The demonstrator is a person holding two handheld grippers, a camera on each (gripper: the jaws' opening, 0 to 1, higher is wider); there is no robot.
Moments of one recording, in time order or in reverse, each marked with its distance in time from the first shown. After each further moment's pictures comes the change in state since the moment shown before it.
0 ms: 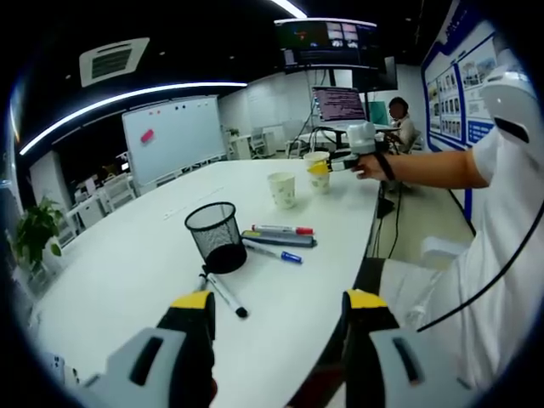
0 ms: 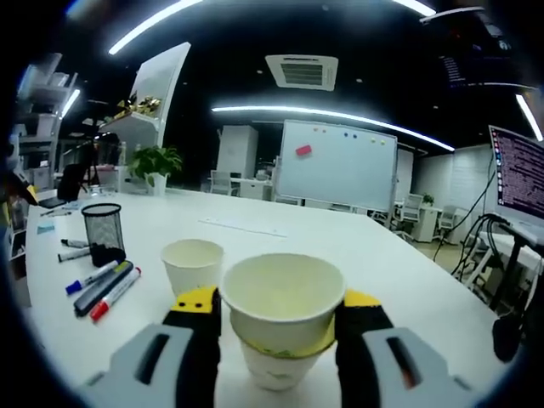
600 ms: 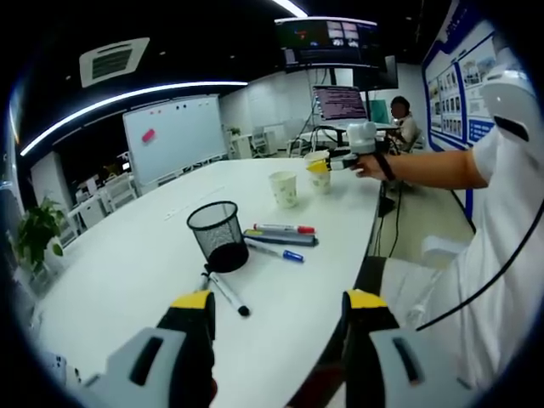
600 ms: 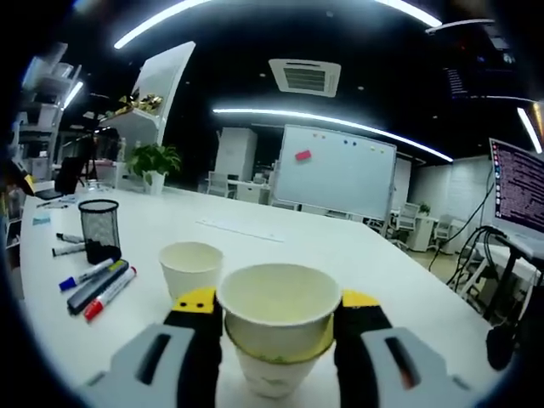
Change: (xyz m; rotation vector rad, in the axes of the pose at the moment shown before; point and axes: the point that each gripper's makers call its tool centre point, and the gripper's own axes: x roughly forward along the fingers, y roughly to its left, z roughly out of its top) left arm -0.002 0.001 -0.001 0.004 0.008 0.007; right arm 0.005 -0.001 0.006 -0.047 -0.019 -0.020
